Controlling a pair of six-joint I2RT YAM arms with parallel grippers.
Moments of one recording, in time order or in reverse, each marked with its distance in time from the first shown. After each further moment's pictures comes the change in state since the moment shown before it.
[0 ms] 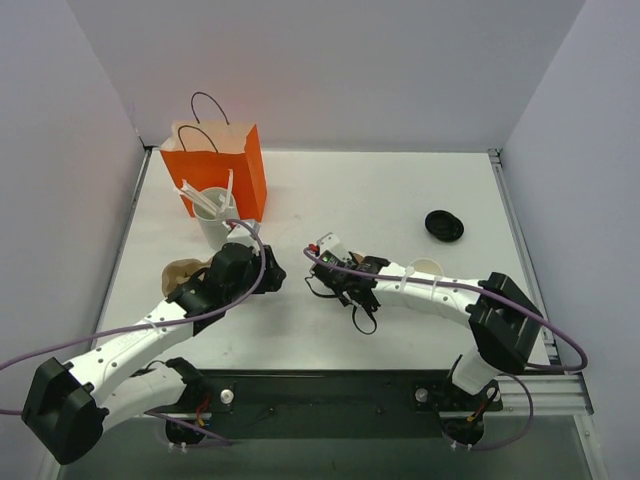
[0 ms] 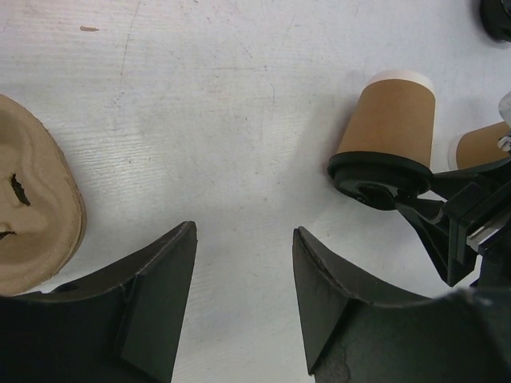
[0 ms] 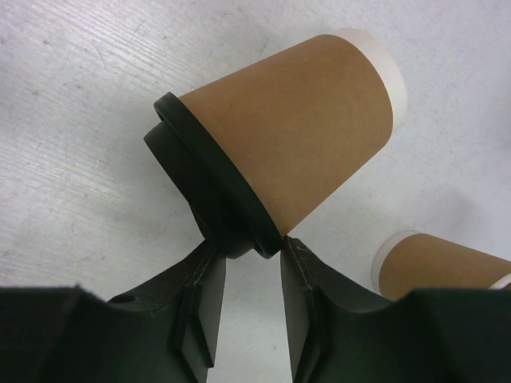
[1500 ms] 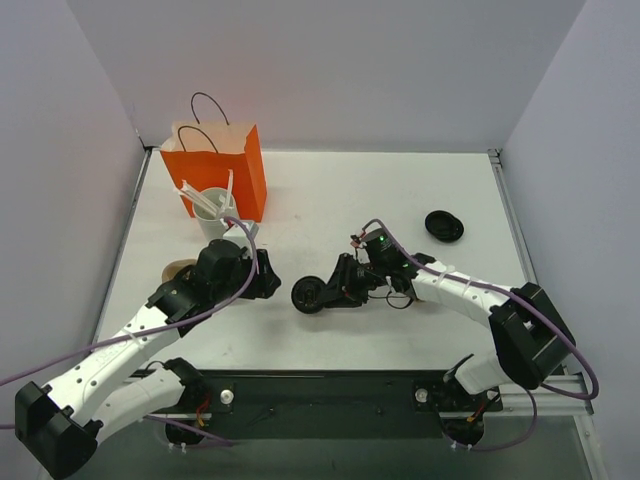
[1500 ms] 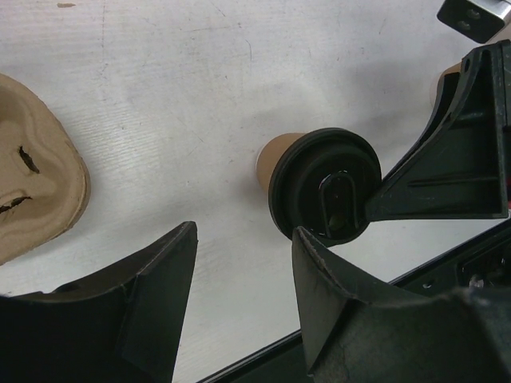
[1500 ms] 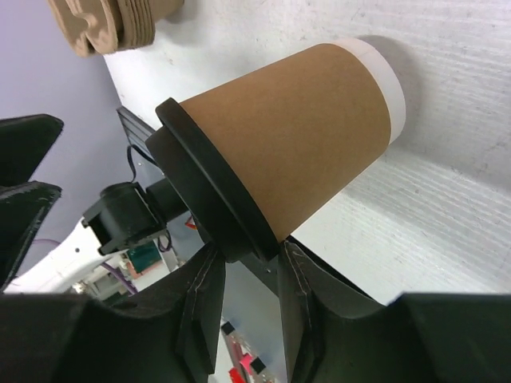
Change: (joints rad) left arm 0.023 -0.097 0.107 -0.247 0.128 0.092; right arm -0.327 -0.150 -0.259 0.422 -1.065 0.738
